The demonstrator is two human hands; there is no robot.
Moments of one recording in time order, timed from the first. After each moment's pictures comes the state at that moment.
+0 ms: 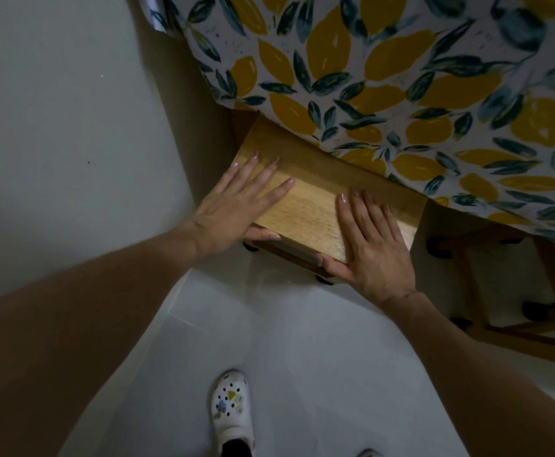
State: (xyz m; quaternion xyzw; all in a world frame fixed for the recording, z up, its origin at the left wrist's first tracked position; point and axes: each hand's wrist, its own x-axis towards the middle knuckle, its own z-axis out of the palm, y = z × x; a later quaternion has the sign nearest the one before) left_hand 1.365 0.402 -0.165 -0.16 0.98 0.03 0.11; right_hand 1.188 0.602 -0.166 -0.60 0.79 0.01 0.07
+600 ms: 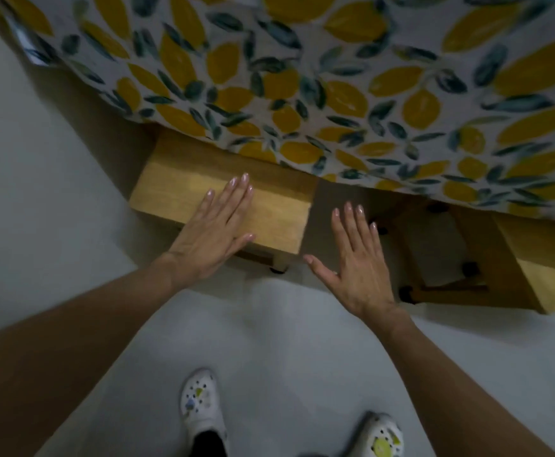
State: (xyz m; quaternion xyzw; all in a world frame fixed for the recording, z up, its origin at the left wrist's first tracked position) left_hand 1.312 0.509 -0.133 -0.17 0.98 0.07 0.09; right_hand 1.149 0.724 -0.137 -0.47 0.87 -0.09 0.14
